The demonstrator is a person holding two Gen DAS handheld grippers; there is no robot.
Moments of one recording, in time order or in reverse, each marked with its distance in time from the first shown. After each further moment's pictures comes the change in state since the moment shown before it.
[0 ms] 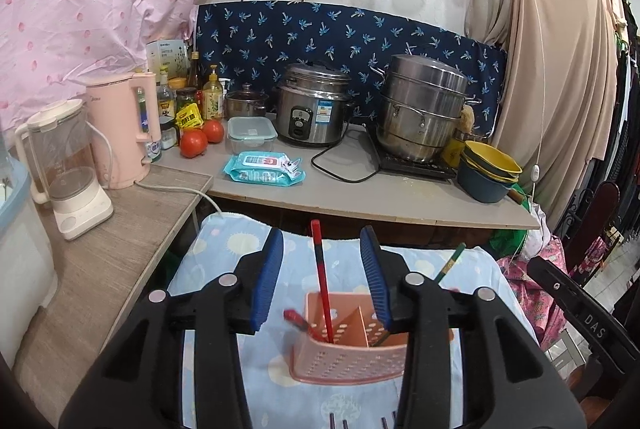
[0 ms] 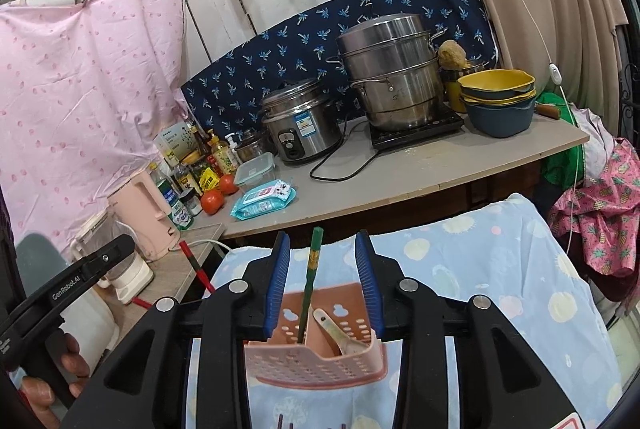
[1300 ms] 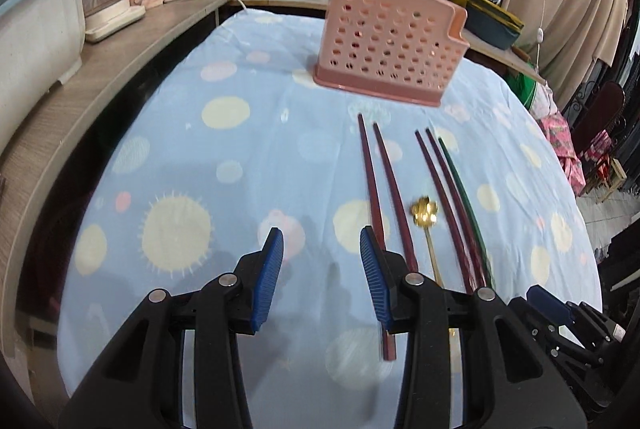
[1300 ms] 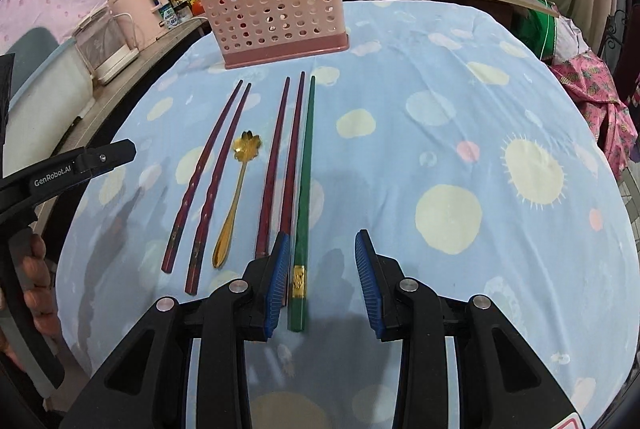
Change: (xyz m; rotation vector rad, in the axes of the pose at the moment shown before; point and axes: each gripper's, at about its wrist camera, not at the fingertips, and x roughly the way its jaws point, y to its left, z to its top) left arm -0.079 0.019 -0.246 0.003 0.419 0.034; right arm -0.107 -0.022 -0.265 -0.128 0.472 -0.106
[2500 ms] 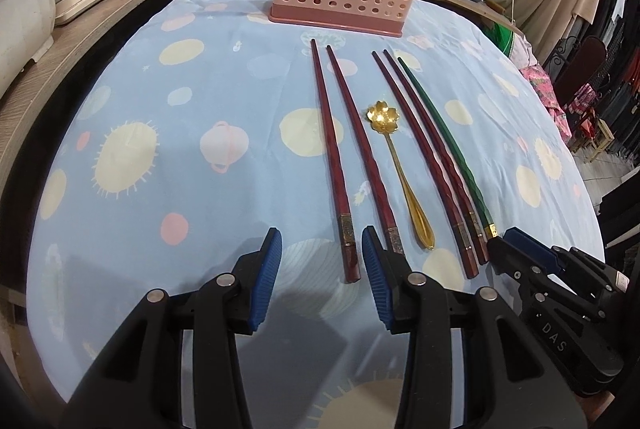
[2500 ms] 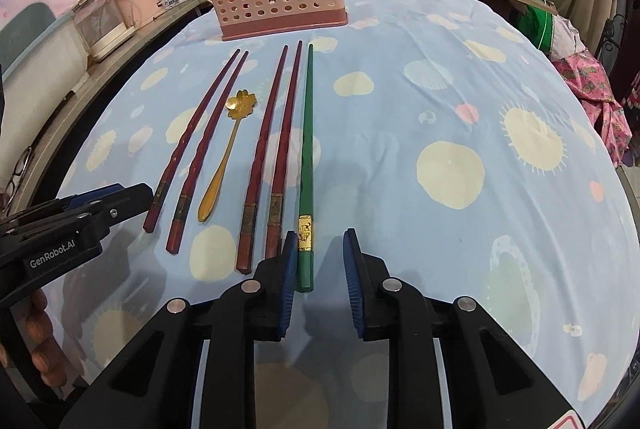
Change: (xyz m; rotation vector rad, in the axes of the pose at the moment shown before) left arm 0.010 -0.029 -0.049 0.080 0.106 -0.056; right arm 0.008 0.002 -0.025 -0.032 0.022 -0.041
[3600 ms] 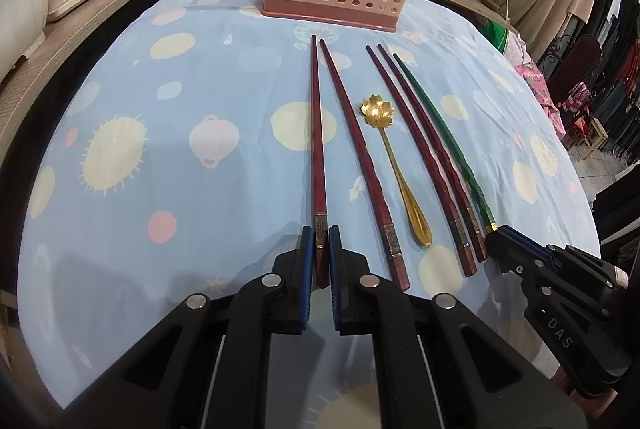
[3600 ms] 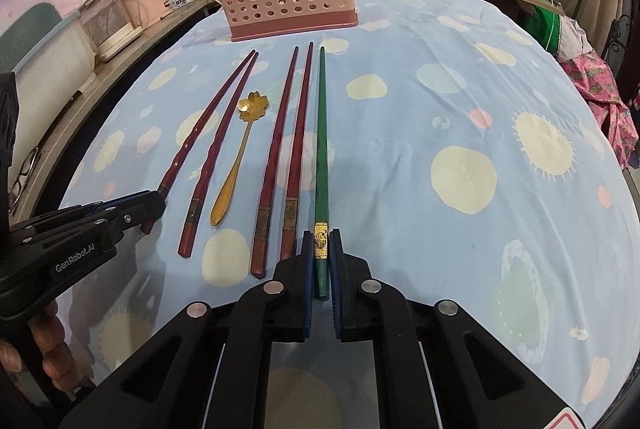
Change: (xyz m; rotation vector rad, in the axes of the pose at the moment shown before) left arm 0.003 0.001 -0.001 -0.001 0.003 -0.030; right arm -0.002 0.005 0.002 -0.002 0.000 0.028
